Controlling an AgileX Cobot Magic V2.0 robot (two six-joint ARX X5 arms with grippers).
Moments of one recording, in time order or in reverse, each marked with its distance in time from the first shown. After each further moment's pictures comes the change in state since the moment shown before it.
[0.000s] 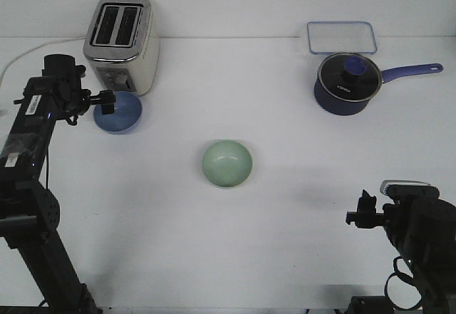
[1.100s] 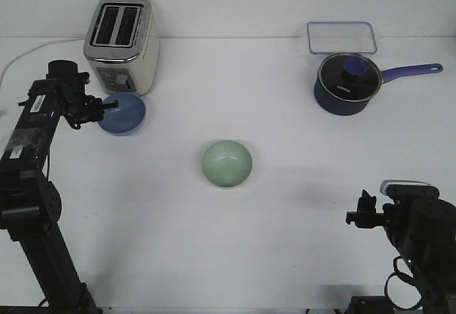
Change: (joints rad) left arm 0.018 0.056 0.000 -0.014 0.080 0.011; right arm 0.000 0.000 0.000 0.000 0.000 0.000
